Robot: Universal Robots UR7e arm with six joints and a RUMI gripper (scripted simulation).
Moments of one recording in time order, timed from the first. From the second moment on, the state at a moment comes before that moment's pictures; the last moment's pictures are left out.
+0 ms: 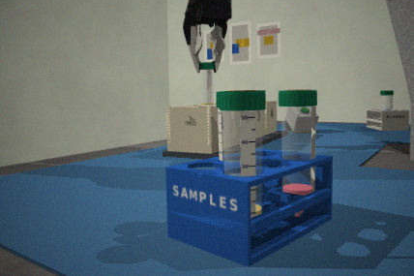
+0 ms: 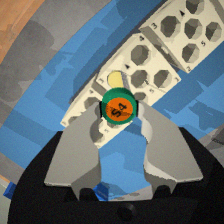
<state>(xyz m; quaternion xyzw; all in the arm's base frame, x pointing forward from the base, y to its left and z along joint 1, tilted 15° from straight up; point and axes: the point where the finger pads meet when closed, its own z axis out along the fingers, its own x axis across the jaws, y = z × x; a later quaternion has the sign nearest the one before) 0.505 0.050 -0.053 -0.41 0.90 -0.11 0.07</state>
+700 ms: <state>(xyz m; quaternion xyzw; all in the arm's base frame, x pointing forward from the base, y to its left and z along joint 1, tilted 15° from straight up) 0.510 0.047 -0.078 -0.41 0.90 -0.11 0.07</state>
